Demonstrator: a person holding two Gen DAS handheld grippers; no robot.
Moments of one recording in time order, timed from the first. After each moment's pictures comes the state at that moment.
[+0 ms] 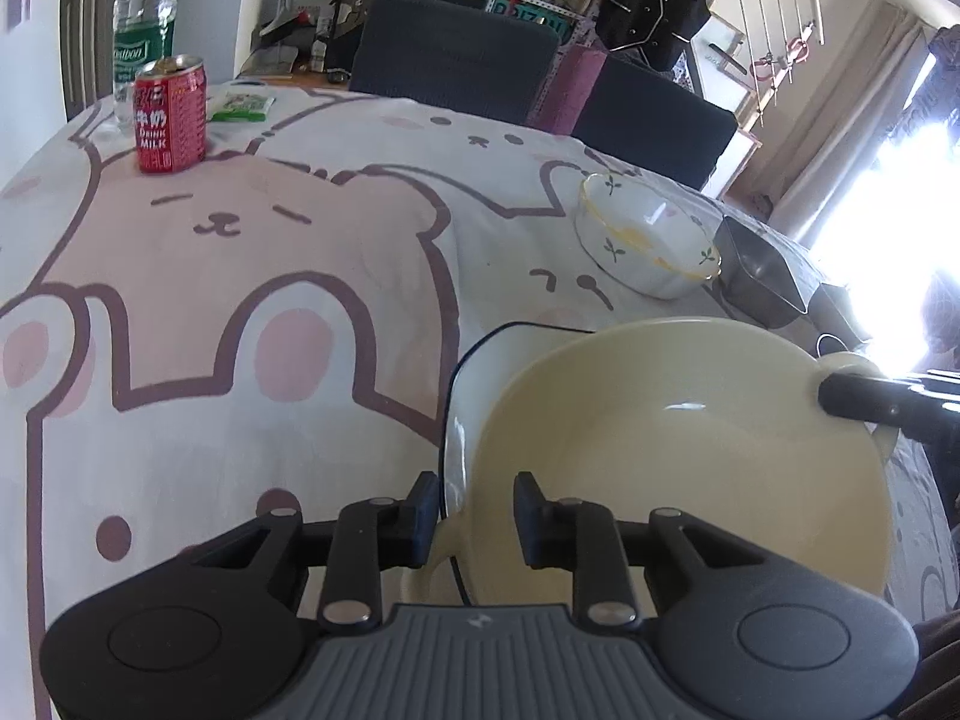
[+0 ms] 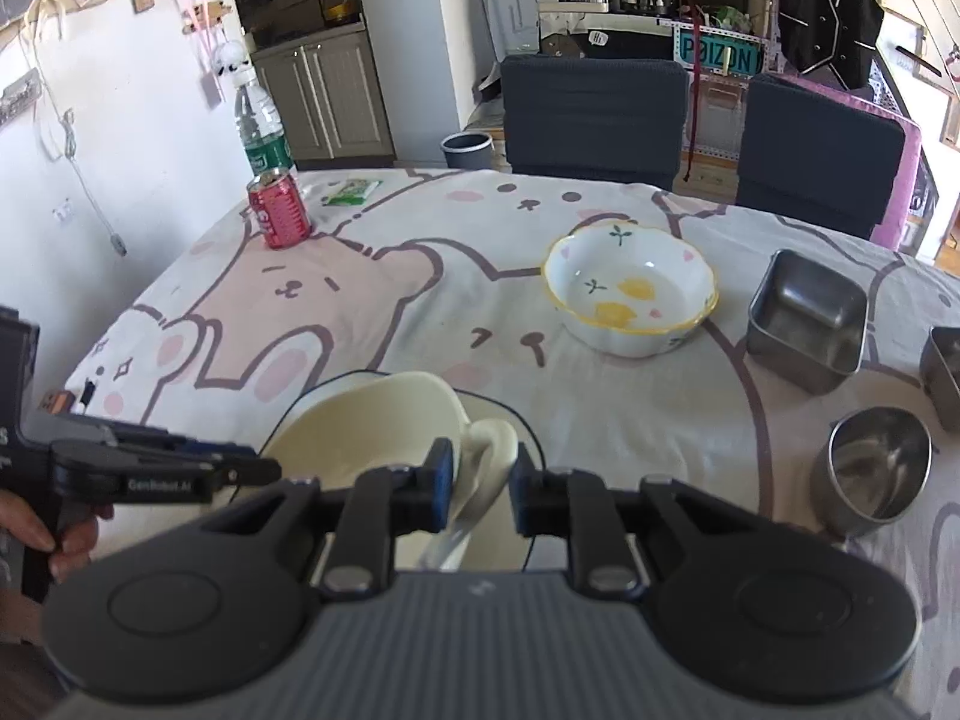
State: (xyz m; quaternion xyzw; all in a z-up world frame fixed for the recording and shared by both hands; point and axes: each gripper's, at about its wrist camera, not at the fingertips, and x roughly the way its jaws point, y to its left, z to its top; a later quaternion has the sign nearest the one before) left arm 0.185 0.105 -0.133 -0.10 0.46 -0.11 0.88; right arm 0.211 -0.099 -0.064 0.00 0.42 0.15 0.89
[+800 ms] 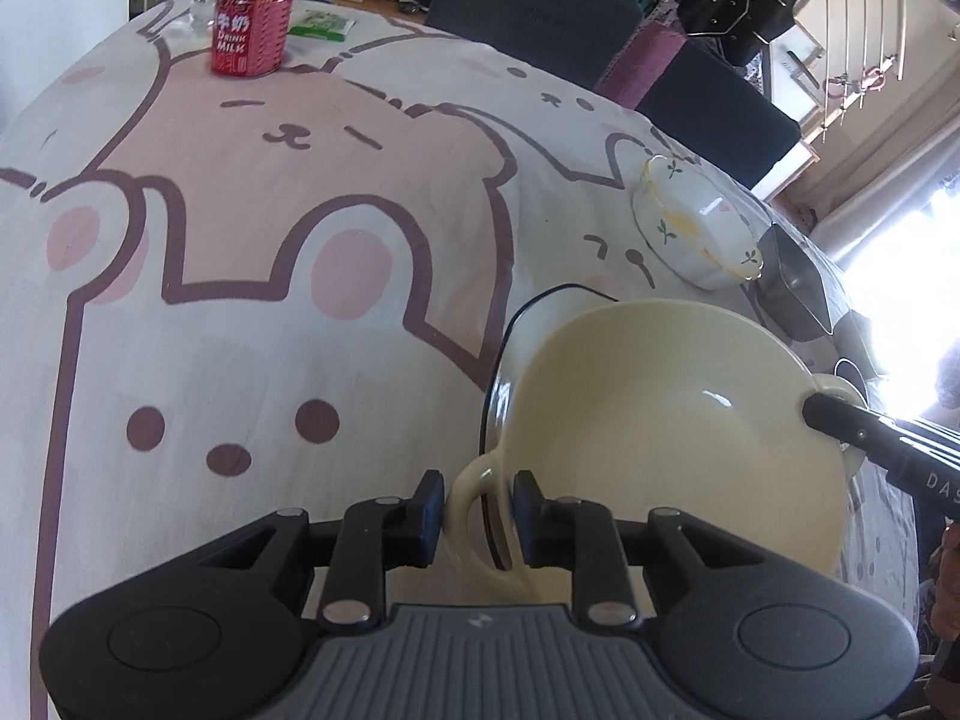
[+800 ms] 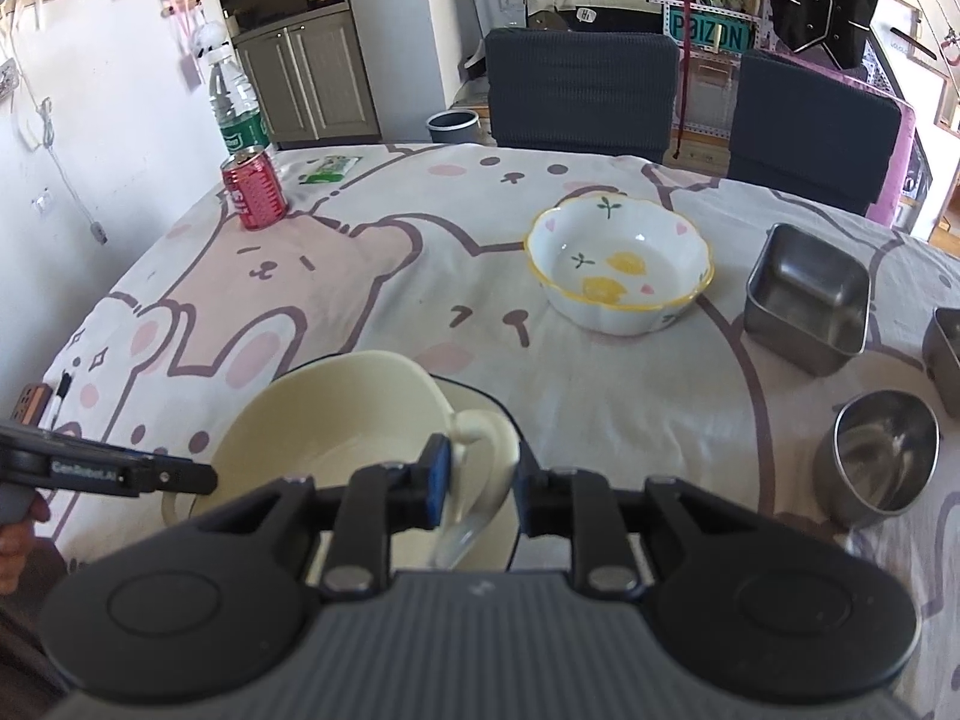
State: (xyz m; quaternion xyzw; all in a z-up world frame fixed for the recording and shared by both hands) left arm 0.179 0.126 -0.131 -0.18 0.52 -0.07 0.83; right arm 0.228 -0.104 -0.078 -0.01 0.44 0.13 0.89
